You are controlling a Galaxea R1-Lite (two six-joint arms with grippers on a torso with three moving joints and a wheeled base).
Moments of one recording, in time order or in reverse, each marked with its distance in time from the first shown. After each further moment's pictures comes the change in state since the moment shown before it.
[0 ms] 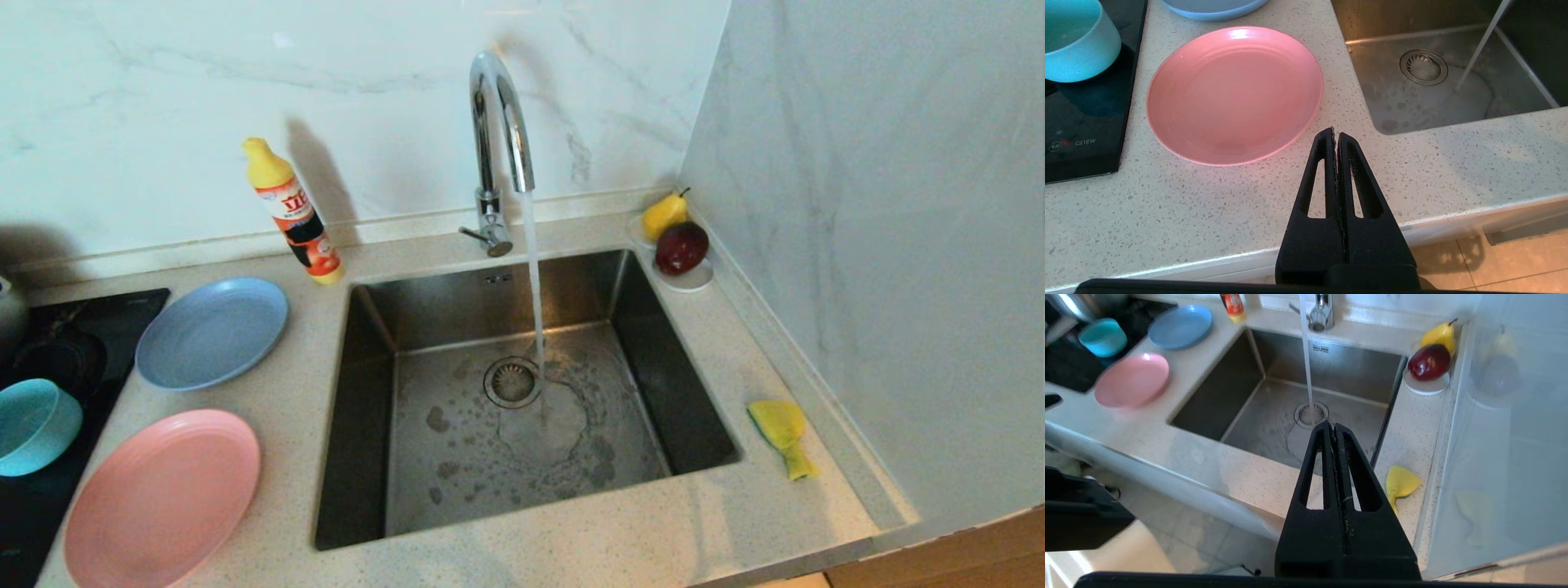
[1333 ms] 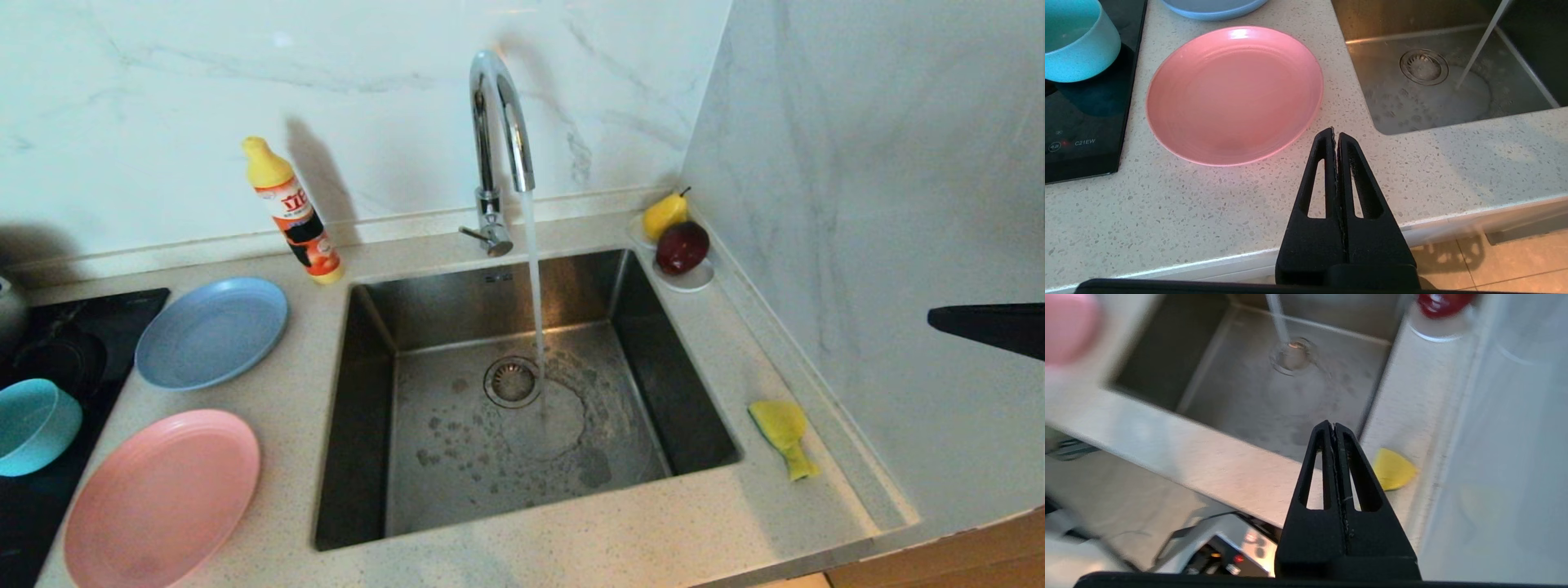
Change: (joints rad) left arm 0.000 0.000 0.000 0.000 0.000 0.000; right arm 0.246 0.498 -0.088 -0.103 -0.299 -0.061
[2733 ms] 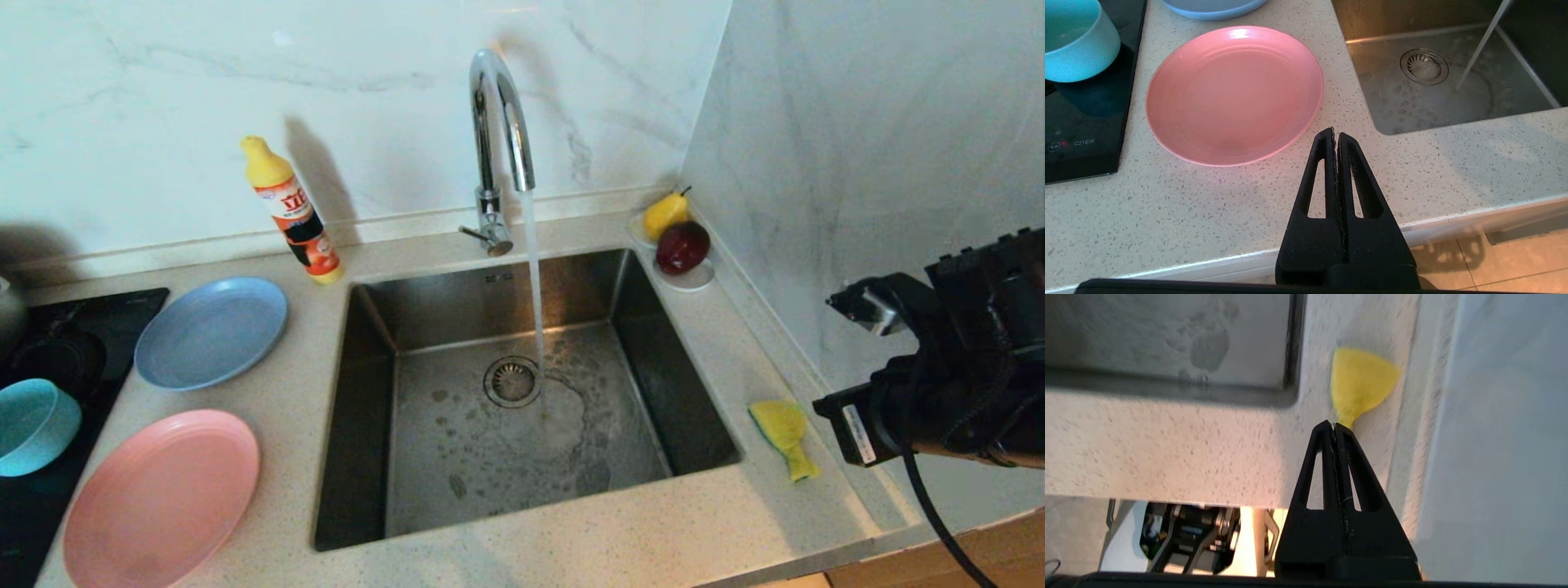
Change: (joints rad) left arm 0.000 0.000 0.000 0.000 0.000 0.000; right arm 0.194 0.344 0.079 -0.005 -0.523 0.183
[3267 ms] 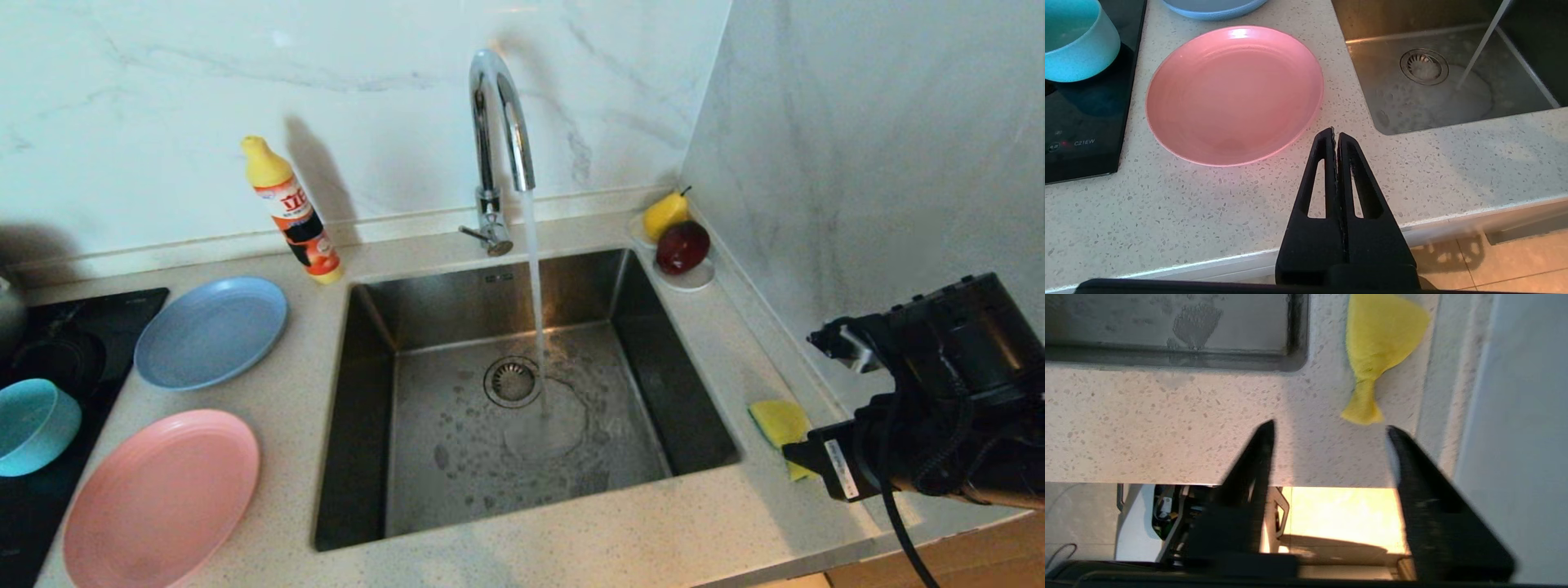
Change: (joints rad) left arm 0.000 0.000 0.000 0.000 0.000 0.000; right arm 0.058 0.035 0.059 0.011 -0.054 0.116
